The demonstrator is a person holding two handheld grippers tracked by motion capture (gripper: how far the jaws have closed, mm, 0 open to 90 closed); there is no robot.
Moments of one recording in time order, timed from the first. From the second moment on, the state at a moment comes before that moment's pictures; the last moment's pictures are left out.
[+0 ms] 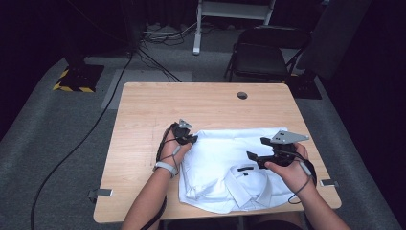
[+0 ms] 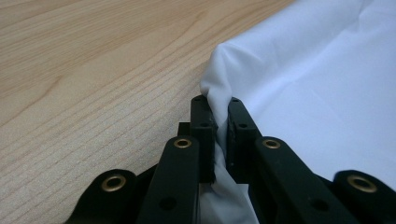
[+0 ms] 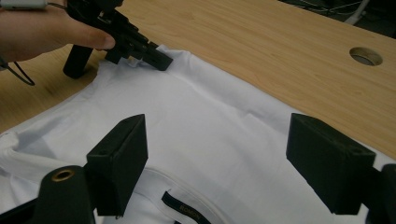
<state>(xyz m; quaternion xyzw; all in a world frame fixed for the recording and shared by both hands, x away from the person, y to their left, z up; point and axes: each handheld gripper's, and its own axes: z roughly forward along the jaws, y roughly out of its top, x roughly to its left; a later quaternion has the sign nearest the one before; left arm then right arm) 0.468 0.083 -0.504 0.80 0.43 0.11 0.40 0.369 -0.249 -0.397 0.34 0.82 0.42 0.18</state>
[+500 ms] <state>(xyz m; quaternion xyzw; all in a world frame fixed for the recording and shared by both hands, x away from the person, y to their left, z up) 0.468 0.083 -0.504 0.80 0.43 0.11 0.40 0.350 -0.191 -0.409 0.29 0.84 0.43 0.15</state>
